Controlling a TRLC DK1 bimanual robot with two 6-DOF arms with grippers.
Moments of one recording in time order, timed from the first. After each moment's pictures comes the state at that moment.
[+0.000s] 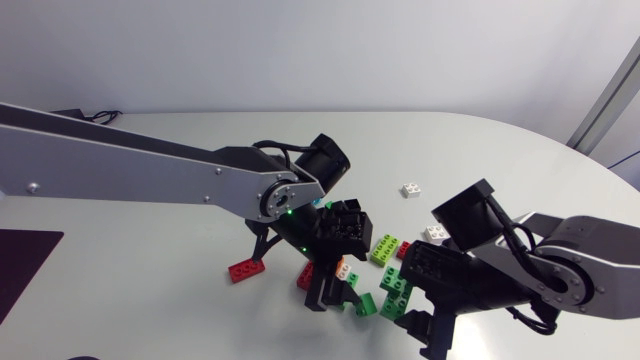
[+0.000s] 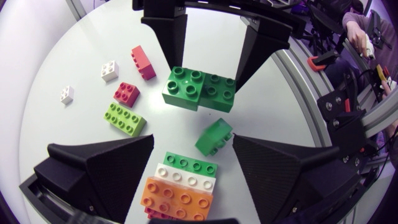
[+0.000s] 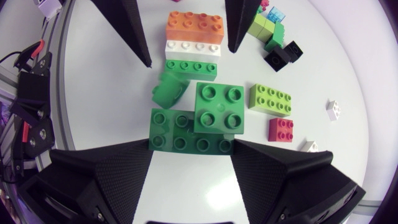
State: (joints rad) left arm -0.79 1.86 1.22 -0.47 0.49 0.95; right arm 0.55 1.19 0.58 -0.49 -0.16 -0.55
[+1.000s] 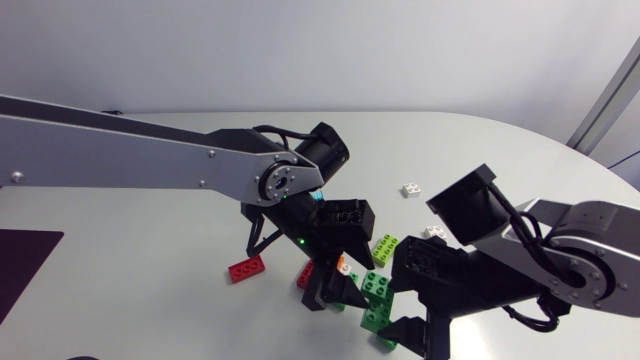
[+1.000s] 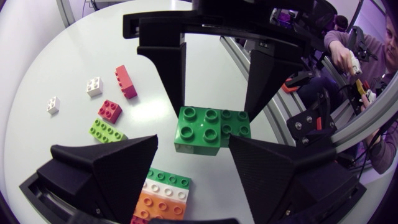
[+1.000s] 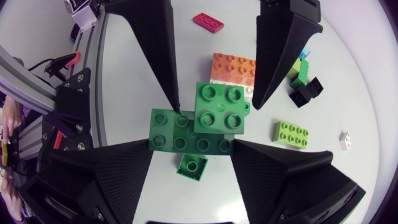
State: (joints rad) left arm -0.78 1.85 1.28 -0.62 0.66 0.95; right arm 0.63 1.15 0.66 -0.57 -0.32 -0.53
